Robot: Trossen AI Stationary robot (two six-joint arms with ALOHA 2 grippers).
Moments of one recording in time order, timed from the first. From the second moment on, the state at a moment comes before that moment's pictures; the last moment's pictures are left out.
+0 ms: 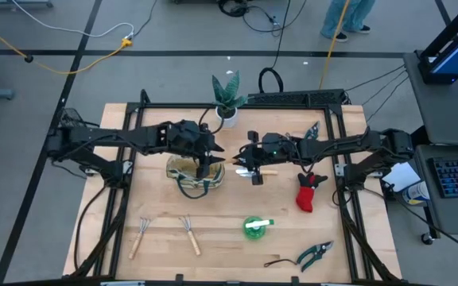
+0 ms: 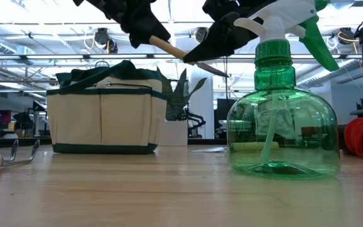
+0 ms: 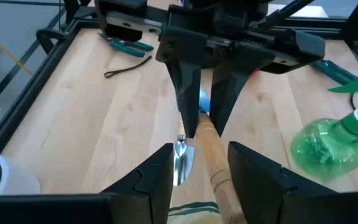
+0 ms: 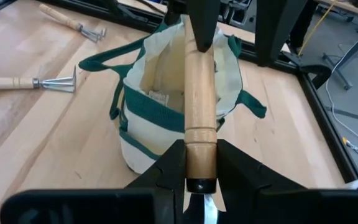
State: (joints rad) left arm 0.11 1.37 1.07 -0.26 0.06 0.02; right arm -0.08 1.49 0.93 0.13 -0.05 -0.28
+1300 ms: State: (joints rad) left arm 0.11 1.40 1.07 -0.28 0.07 0.09; right arm -0.08 1.49 0.93 0.14 0.05 -0.28
